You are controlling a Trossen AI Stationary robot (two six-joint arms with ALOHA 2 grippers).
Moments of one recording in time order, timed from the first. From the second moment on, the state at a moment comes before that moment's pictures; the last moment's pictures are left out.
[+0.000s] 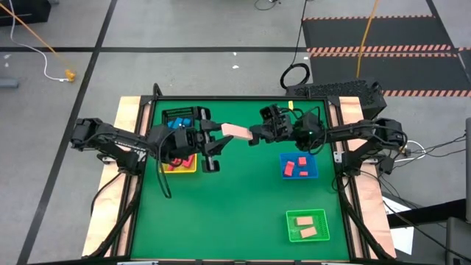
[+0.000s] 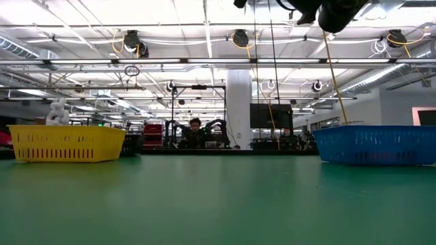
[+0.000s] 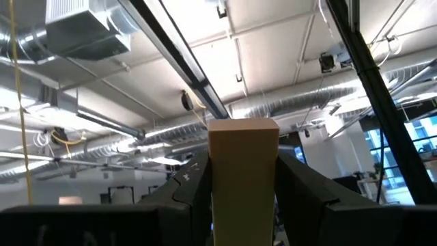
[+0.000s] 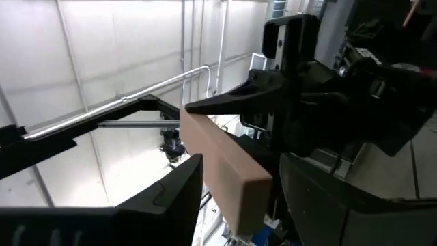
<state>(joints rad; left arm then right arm) -0.13 1.44 1.01 1.13 -0.11 0.37 -0.13 1.51 0.86 1.28 -0.35 1.55</state>
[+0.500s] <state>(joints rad) -0.11 1.44 1.01 1.12 -0.10 0.38 -0.10 1.51 0.86 1.30 -0.34 1.55</state>
